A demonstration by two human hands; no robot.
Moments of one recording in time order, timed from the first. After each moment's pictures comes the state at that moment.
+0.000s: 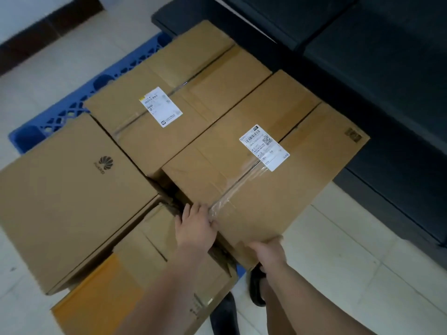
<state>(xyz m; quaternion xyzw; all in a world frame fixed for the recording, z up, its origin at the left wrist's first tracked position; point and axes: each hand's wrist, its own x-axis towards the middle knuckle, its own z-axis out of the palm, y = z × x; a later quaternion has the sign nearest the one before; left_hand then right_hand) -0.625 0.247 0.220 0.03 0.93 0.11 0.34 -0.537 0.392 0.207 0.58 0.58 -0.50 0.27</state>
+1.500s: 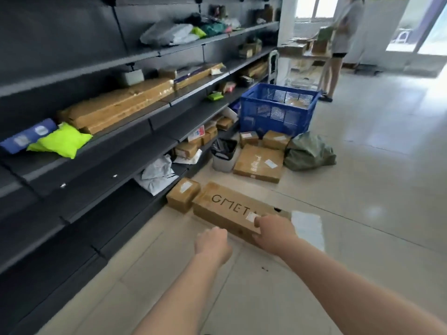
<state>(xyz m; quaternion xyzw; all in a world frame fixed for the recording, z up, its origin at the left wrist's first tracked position) 0.219 0.450 0.588 0.85 0.50 -0.11 0.12 0.367 0.394 0.603 0.80 0.60 -0.10 0.03</state>
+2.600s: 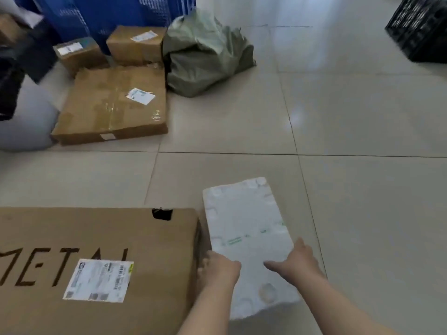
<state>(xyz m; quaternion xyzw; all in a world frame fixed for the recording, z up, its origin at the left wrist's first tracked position) 0.840 0.630 -0.090 0.68 0.56 -0.28 0.39 0.929 0.500 -0.080 0.91 -0.05 -0.39 -0.10</state>
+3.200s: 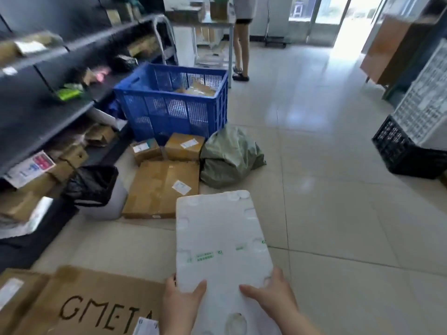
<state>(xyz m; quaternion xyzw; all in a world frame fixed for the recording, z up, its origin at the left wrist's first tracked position) 0.825 0.695 0.311 0.55 0.62 0.09 0.55 0.958 0.564 0.297 0.86 0.04 -0.37 -0.34</state>
